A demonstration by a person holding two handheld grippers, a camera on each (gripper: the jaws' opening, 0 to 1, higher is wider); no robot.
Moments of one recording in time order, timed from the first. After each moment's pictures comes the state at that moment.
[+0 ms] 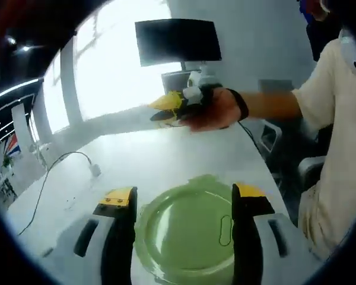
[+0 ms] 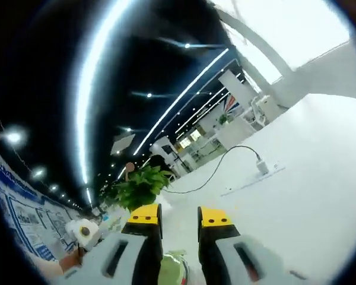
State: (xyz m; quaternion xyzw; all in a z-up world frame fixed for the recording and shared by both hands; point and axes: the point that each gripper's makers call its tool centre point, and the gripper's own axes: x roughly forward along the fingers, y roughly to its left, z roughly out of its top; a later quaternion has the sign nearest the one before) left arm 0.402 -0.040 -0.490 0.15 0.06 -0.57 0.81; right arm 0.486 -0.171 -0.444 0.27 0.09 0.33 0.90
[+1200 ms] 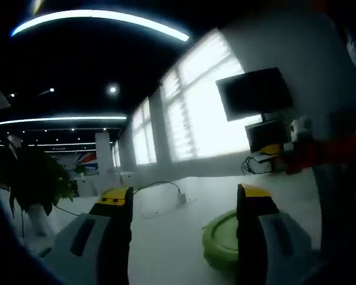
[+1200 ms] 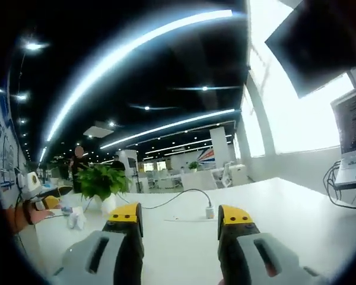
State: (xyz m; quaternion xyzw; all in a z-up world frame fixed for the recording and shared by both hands) left arm 0.396 0.094 -0.435 0.06 -0.12 -0.29 0.95; right arm 0.430 -0.239 -0.438 0.09 -0.06 0.19 0.98
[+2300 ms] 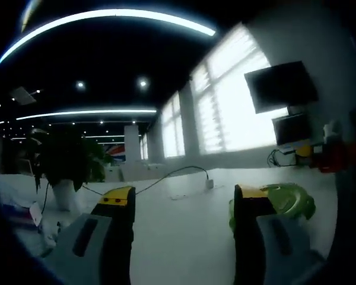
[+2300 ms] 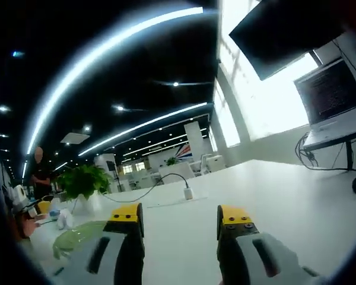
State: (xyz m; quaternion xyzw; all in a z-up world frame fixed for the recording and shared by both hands) left arm 0.387 0.152 -0.479 0.04 -0.11 -0.18 0.98; right arm 0.406 -0.271 -0.503 0.15 -0.03 0.11 0.98
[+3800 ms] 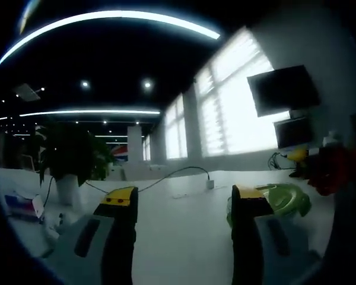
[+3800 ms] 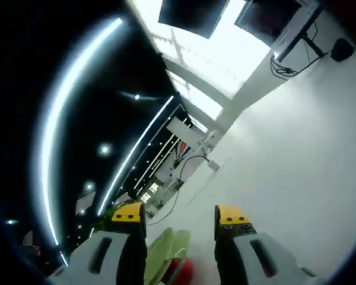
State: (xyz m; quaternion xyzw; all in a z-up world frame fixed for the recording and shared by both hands) left arm 0.372 0.160 -0.488 0.02 -0.11 -0.17 0.98; right arm 0.397 -0.169 -0.535 0.44 0.03 0.10 0.89
